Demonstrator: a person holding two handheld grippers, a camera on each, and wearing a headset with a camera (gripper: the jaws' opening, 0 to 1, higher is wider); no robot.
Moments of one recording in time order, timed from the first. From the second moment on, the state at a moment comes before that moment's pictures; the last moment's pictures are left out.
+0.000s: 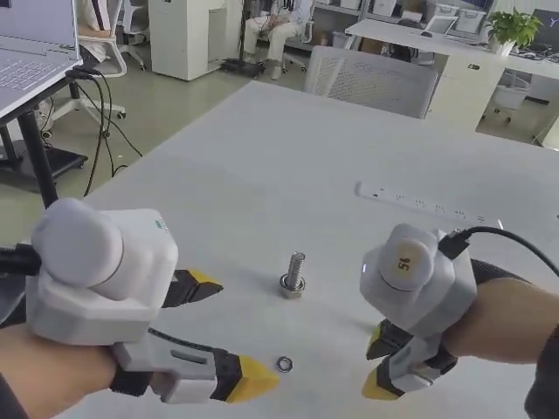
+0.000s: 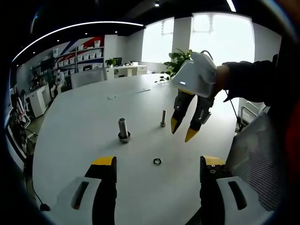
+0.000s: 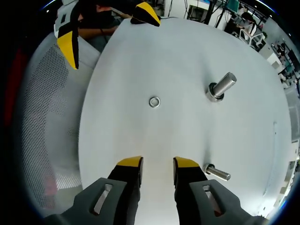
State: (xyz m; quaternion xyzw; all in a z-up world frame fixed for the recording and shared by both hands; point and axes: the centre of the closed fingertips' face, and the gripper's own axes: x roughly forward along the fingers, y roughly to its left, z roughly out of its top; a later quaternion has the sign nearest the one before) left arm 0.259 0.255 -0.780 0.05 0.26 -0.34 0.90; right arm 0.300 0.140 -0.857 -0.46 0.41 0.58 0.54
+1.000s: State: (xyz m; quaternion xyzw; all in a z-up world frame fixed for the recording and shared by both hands) left arm 0.254 0.256 -0.780 0.05 0.26 -0.34 0.91; right arm 0.283 0.219 -0.867 -0.49 0.37 0.63 0.48
